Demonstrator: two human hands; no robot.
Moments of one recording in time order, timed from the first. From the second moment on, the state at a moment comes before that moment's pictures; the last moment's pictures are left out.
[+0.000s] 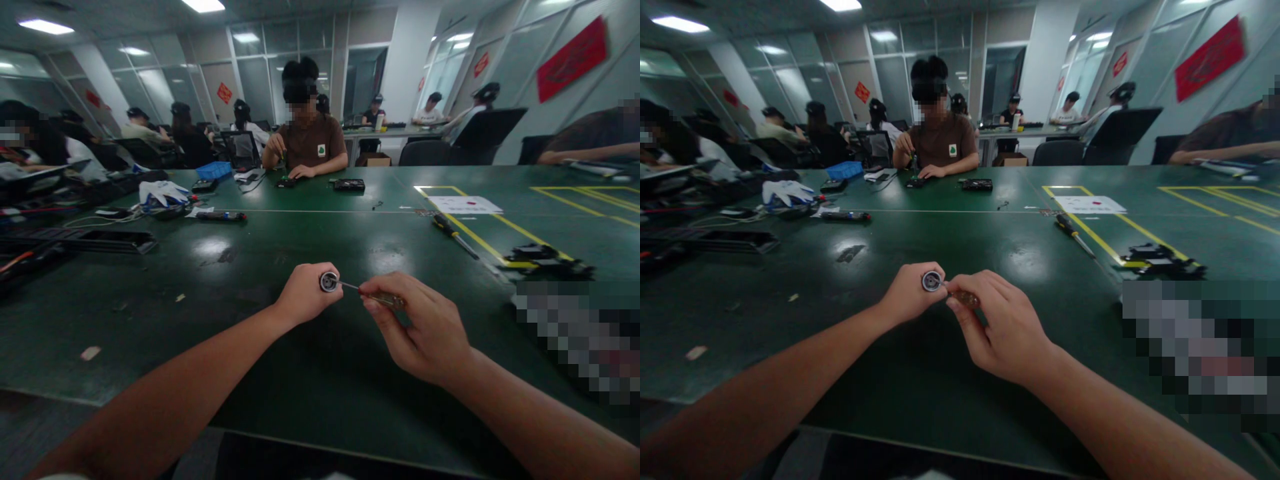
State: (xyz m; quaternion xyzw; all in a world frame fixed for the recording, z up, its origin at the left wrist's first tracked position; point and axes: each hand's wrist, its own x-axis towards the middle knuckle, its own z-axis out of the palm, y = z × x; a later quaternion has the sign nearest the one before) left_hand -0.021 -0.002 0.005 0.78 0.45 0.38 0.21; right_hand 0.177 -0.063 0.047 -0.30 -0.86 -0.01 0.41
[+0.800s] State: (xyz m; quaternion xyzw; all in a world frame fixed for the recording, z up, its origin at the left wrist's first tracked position) left_hand -0.021 -0.003 0.005 0.78 0.46 0.32 0.27; right_hand 0.182 -0.058 0.048 -0.34 -0.84 -0.01 0.42
